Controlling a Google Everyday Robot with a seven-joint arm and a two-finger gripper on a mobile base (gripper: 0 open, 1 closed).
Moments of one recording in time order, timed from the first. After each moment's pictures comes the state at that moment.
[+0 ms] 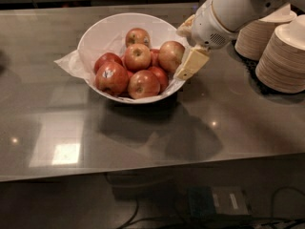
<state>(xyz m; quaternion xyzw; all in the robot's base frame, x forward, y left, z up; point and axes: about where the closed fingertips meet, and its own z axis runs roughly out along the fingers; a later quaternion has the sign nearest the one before) 0.590 -0.088 0.938 -0.66 0.68 0.05 0.32</state>
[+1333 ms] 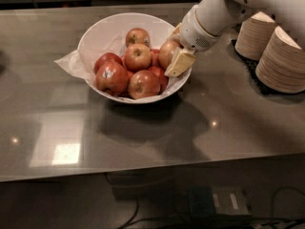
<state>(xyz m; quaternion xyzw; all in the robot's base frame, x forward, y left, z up) 0.625 -0.070 0.907 -0.68 0.67 0.04 0.31</state>
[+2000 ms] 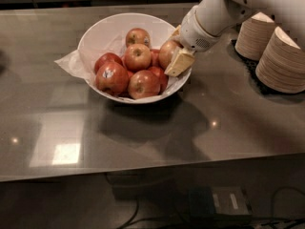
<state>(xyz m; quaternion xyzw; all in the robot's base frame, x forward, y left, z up) 0.625 -0.070 0.907 -0.68 0.67 0.04 0.31</state>
